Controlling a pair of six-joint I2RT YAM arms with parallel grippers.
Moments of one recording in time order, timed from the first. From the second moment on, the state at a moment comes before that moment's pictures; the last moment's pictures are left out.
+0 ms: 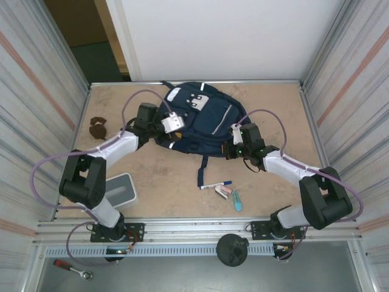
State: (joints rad) left arm -0.41 1.61 1.04 -0.09 0.37 0.84; right arm 0.43 1.39 0.70 -0.07 -0.24 0.28
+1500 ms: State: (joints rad) left arm -0.72 1.79 1.05 0.20 0.25 1.07; right arm 0.41 1.28 0.63 -0.06 -0.15 0.41
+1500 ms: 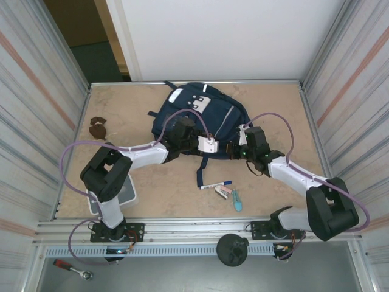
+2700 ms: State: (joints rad) left arm -0.57 1.70 0.95 0.13 0.38 0.98; right arm 0.29 1.32 0.69 -0.15 -0.43 0.33
